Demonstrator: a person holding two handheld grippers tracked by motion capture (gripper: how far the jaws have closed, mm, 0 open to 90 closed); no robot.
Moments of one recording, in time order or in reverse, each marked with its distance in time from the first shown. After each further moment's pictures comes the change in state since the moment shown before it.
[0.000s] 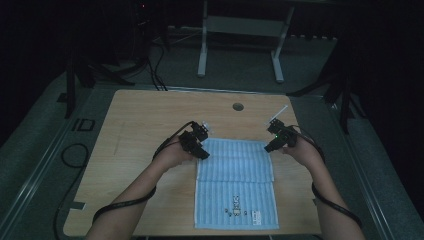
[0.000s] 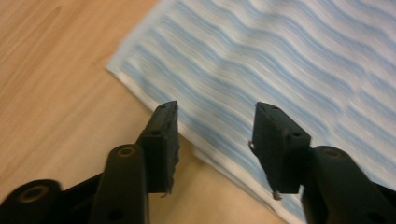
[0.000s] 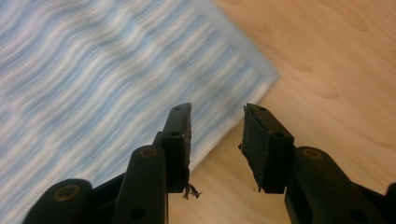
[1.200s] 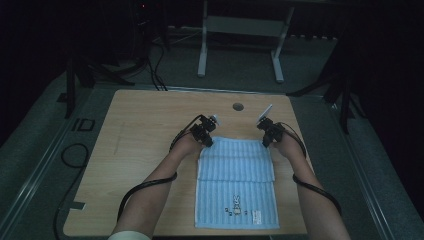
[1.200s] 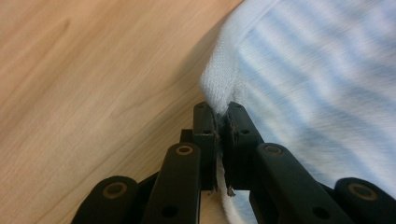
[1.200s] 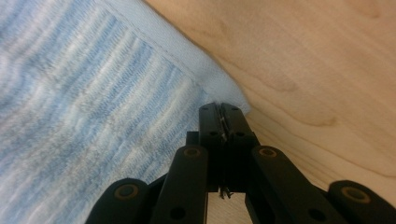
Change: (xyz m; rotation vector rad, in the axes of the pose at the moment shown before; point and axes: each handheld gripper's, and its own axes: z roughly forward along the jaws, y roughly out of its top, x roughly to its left) left arm 0.030 0.036 0.058 0.019 0.004 -0.079; right arm -0.026 0.033 0.067 0.153 -0.101 0.088
